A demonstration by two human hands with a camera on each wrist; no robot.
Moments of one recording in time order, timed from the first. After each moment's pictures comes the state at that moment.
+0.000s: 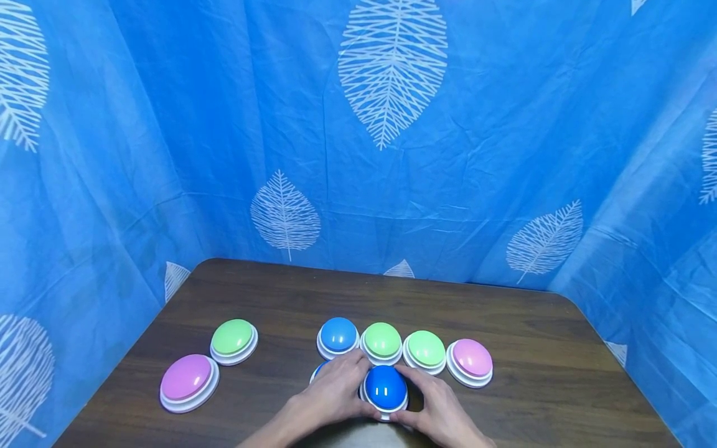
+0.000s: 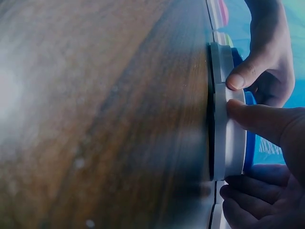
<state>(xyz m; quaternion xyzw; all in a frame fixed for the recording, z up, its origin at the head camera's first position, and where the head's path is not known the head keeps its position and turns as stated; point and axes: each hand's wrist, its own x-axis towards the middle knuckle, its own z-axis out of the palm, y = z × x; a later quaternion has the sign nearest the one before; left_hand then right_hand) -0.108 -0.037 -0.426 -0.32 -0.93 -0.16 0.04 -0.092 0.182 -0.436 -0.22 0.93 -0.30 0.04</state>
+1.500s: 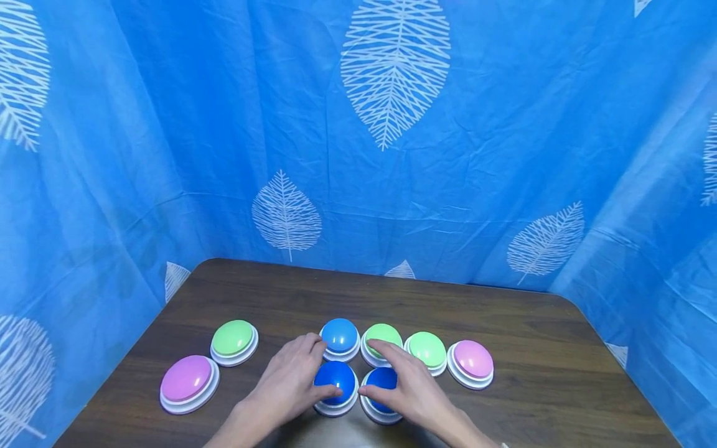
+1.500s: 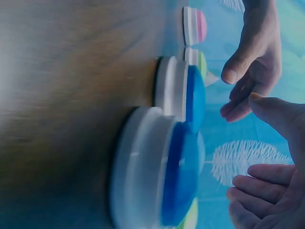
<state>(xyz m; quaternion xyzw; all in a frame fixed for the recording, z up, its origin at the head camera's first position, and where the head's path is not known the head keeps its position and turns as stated) -0.097 -0.097 -0.387 -0.21 -0.97 -0.12 0.02 -0.101 0.133 -0.401 -0.24 0.92 -0.30 -0.03</state>
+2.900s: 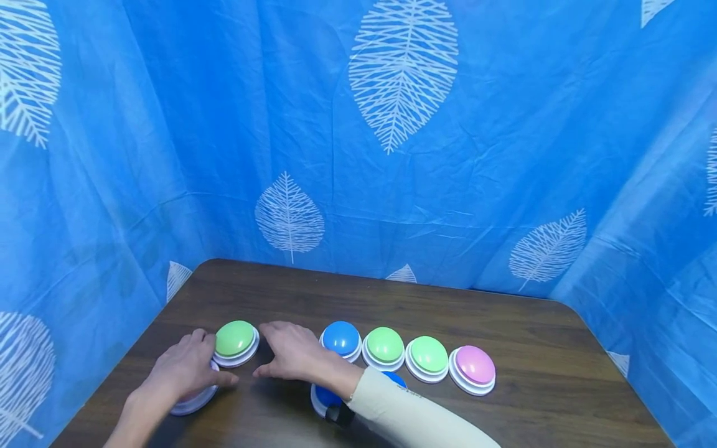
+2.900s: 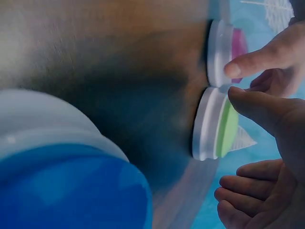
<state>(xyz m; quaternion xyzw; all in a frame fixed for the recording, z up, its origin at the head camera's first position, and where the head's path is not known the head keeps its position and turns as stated) -0.107 -0.250 -0.385 -0.03 -0.99 -0.11 -0.08 -0.158 -0.051 -0.393 -0.40 0.91 -0.09 0.01</state>
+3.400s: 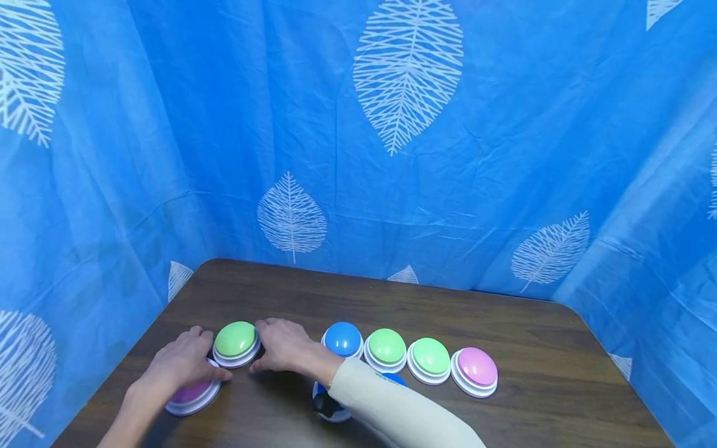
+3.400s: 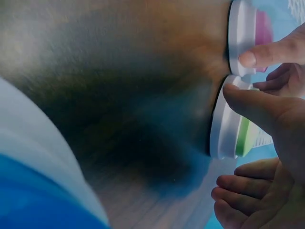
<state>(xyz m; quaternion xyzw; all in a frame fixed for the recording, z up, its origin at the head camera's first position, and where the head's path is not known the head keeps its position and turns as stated) -0.117 -0.264 -0.390 -0.03 -0.99 -0.13 -0.07 -0.175 -0.082 -0.404 -0.36 0.93 -0.05 0.05</state>
